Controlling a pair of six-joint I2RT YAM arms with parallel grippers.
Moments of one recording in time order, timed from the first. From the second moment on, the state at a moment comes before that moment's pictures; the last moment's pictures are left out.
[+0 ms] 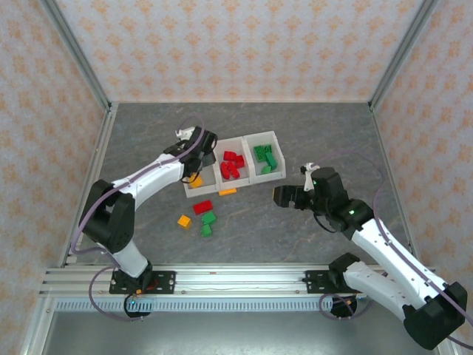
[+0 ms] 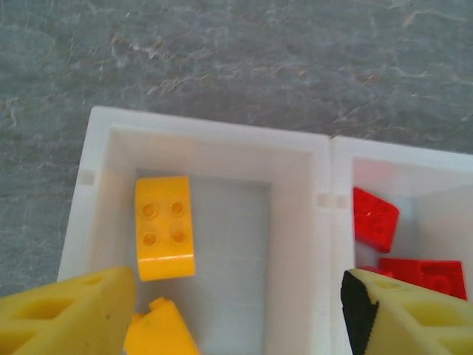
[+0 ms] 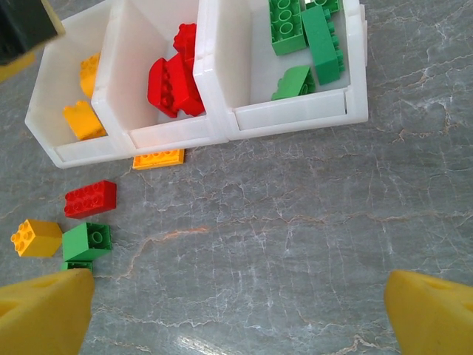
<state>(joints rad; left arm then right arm) -0.45 1.66 1.21 -0.50 -0.38 -0.76 0.51 0.84 0.69 -0.56 -0.12 0.47</state>
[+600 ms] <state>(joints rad) -0.66 1.41 0.90 -0.46 -0.26 -0.81 0.51 0.84 0.69 -0.56 -0.12 0.47</state>
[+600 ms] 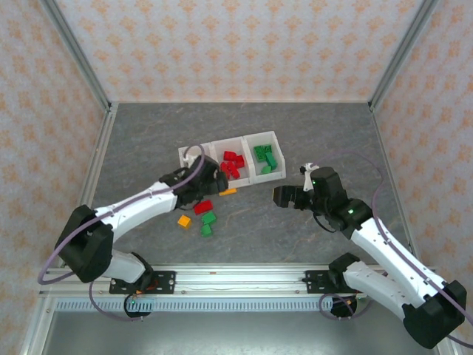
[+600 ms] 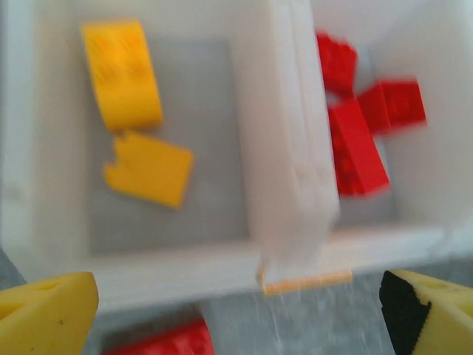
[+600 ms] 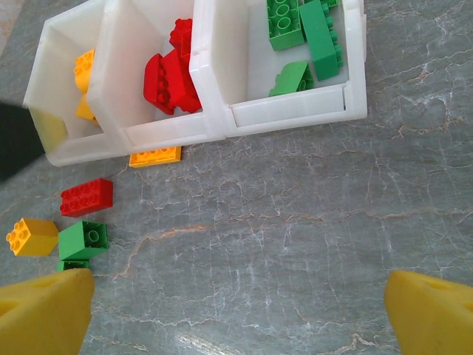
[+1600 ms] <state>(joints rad) -0.61 1.82 1.20 -0.46 -0.21 -0.79 0.52 0.82 0.69 -0.56 -0.12 0.47</state>
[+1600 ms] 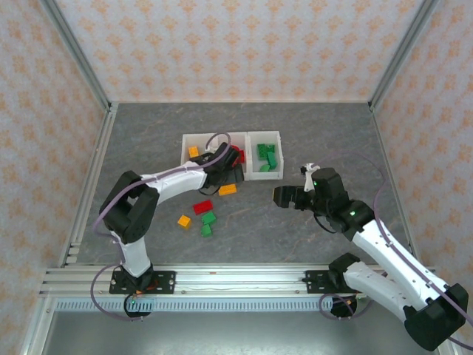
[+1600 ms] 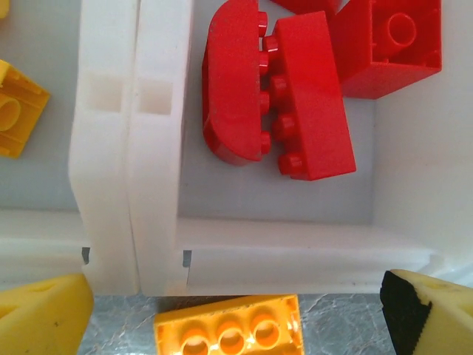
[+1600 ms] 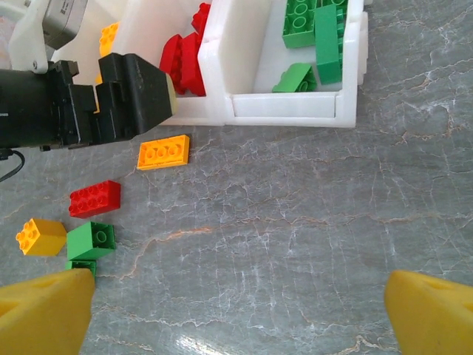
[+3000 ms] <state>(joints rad) -0.77 1.96 1.19 -0.50 -0.50 -1.06 0.53 0.81 0.69 -0.55 -0.12 0.47</state>
